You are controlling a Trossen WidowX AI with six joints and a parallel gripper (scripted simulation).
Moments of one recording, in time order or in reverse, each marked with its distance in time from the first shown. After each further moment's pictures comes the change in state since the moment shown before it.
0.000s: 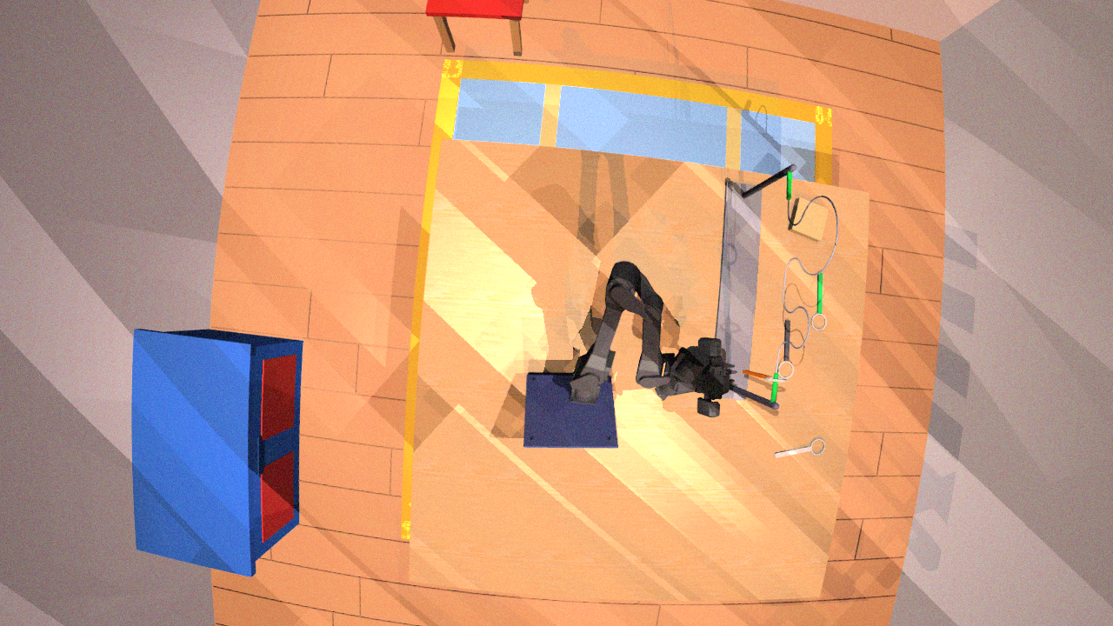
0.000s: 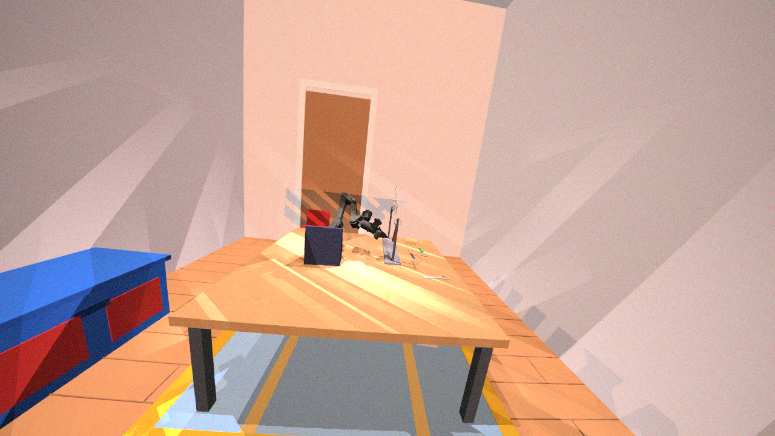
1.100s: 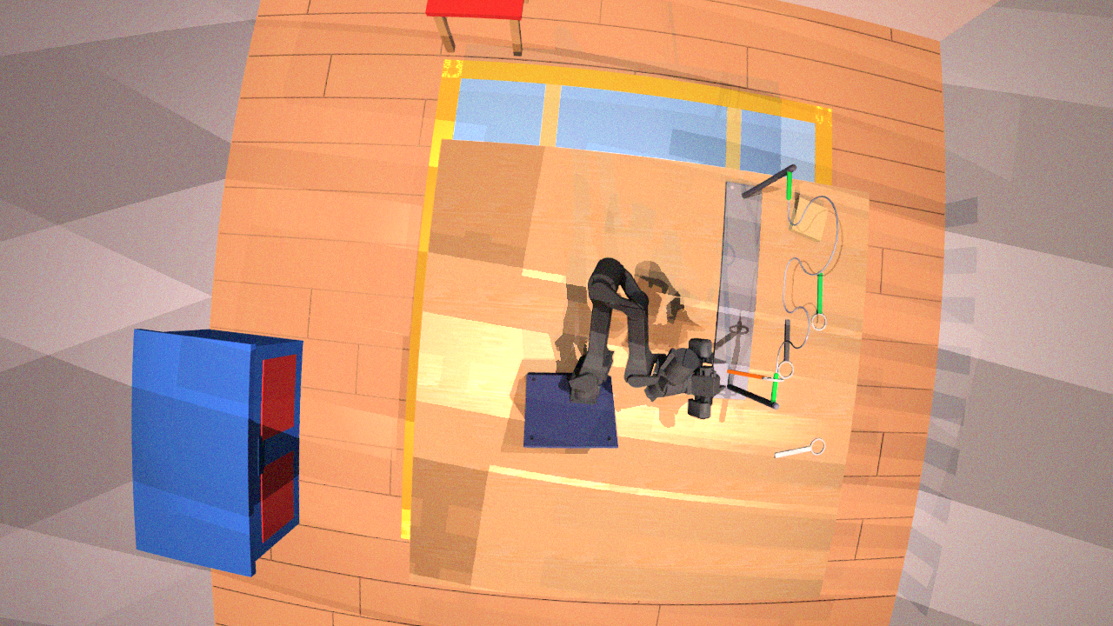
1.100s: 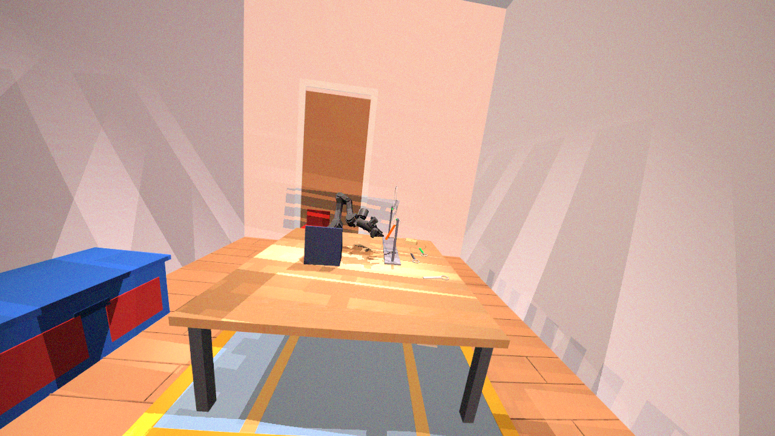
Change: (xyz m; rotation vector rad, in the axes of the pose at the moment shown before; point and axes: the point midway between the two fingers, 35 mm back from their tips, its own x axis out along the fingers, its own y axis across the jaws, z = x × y) arm -0.029 0.000 -0.001 0.004 -0.002 0.001
